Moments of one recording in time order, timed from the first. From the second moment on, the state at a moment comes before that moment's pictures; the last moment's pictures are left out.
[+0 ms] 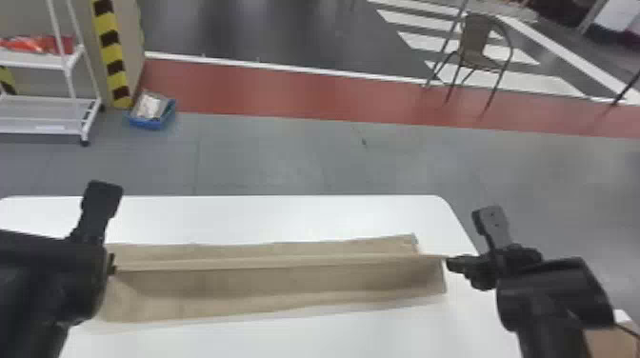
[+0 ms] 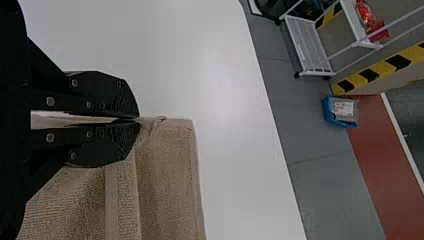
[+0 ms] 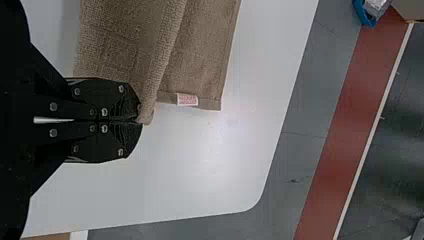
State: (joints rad) left arm -0.25 0.00 -0.13 -1.45 -0.21 1.13 0.12; right arm -0.13 -0.24 -0.41 -1.38 0.58 0.65 0.71
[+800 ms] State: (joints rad) left arm -0.25 0.00 -0.16 -1.44 -0.21 1.06 0.15; right arm -0.15 -0.23 -0.39 -1.33 0.57 0.70 0.62
